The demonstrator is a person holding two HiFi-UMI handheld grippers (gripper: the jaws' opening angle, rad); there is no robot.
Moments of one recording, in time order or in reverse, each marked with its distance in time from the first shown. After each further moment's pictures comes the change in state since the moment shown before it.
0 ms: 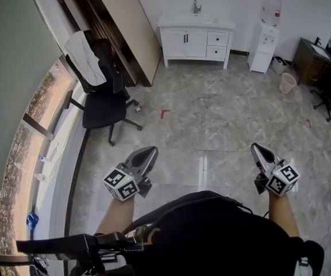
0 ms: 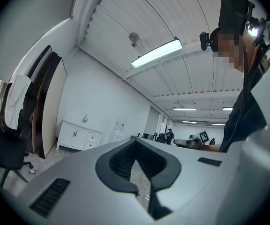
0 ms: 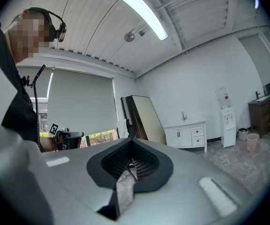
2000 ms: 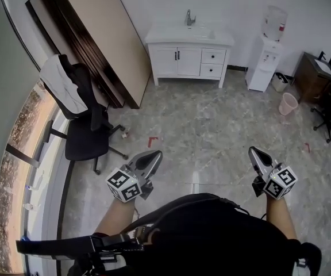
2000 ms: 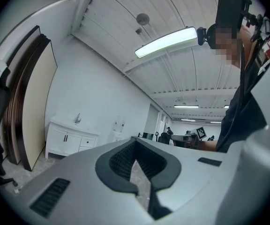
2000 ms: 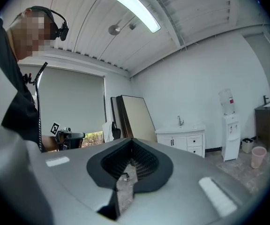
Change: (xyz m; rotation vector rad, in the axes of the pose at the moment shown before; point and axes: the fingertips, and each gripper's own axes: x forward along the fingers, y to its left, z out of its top) left arm 0.336 0.170 0.041 0.019 0.027 -0.065; right arm 0.209 -0.292 0.088 -0.029 -0.009 -0.004
